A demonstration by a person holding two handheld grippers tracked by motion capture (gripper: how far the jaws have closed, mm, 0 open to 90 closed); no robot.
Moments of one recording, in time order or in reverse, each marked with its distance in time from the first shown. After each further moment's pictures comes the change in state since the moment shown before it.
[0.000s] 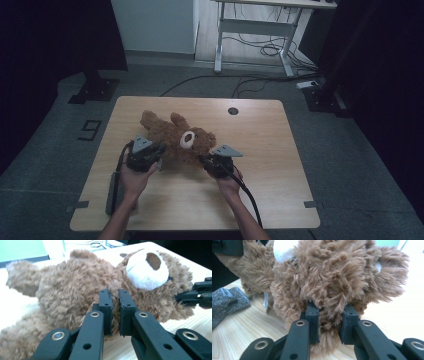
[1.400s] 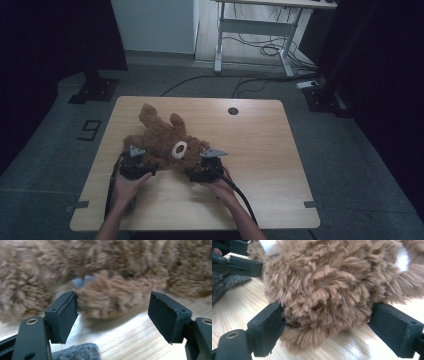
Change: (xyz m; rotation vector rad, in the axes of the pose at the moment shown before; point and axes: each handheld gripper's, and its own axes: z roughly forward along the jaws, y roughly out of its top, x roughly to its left) left arm 0.051 -0.067 0.028 0.274 0.105 -0.109; right arm 0.019 -0.011 0.029 0.220 0.037 -0.003
